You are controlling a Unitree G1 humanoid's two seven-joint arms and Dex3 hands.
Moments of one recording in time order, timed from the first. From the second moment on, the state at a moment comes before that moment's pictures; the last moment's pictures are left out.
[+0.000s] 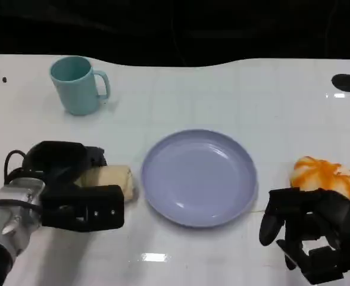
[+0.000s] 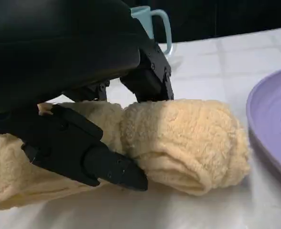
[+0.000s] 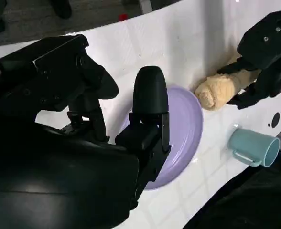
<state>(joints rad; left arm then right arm) -0.59 0.39 -0.48 0.82 0.74 -0.19 0.12 0.10 -0.40 0.13 -0.58 0.01 0.53 0.43</state>
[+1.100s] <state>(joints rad) -0.52 0.19 -0.45 0.28 0.72 0.03 0.03 0.10 -0.41 0.13 -0.56 0.01 0.50 0.45</state>
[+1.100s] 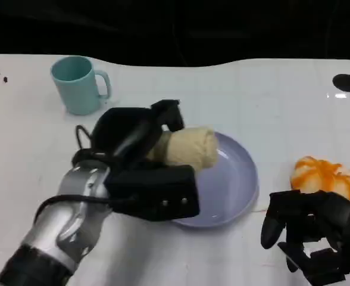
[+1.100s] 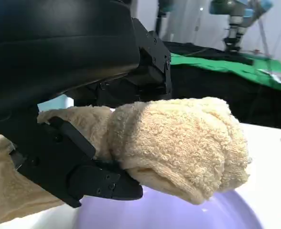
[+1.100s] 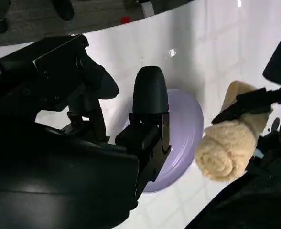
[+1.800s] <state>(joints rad) -0.56 0.10 -0.54 0.37 0.70 0.06 -0.18 0.10 -0.41 0.13 -0.58 0.01 0.53 0.45</state>
